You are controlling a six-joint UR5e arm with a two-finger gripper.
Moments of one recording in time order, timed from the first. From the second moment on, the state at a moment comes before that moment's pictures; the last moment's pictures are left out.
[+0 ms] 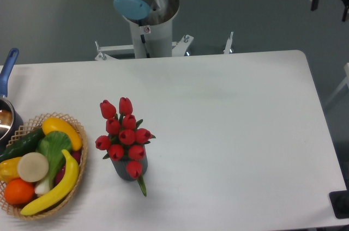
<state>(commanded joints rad) 3.33 -1.66 -1.64 -1.20 1.24 2.20</state>
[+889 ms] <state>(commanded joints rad) 3.32 -1.65 -1.68 -1.20 1.02 1.80</state>
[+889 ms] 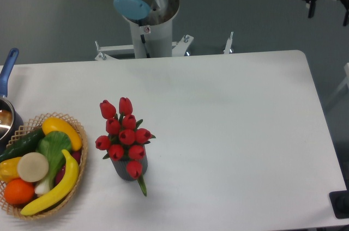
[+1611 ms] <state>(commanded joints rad) 3.07 -1.69 -1.74 -0.96 0.87 1.22</state>
